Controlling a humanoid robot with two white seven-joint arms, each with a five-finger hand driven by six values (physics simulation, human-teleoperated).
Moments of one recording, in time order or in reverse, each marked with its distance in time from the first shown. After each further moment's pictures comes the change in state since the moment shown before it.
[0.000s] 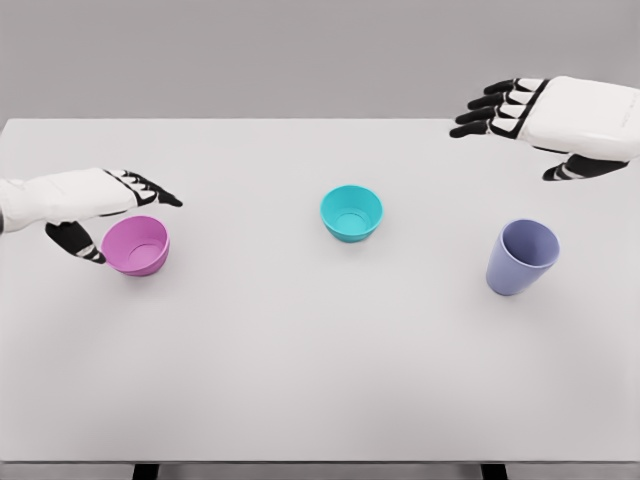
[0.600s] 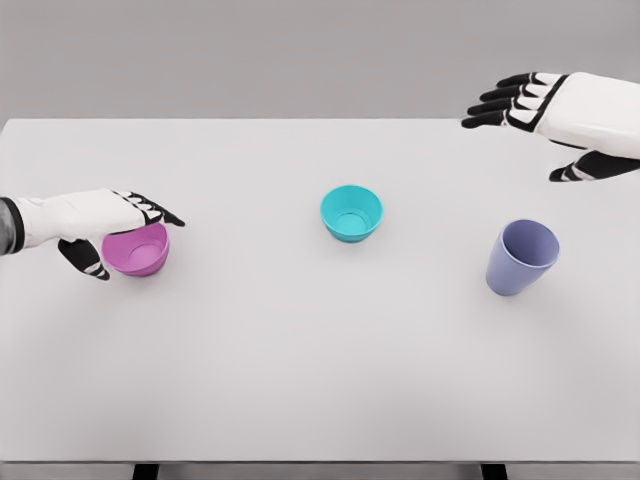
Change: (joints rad) left arm -0.006 -0.019 -0.075 0.016 -0.047 0.054 0.000; right arm 0.089 0.008 -0.108 0.001 -0.070 0.000 0.000
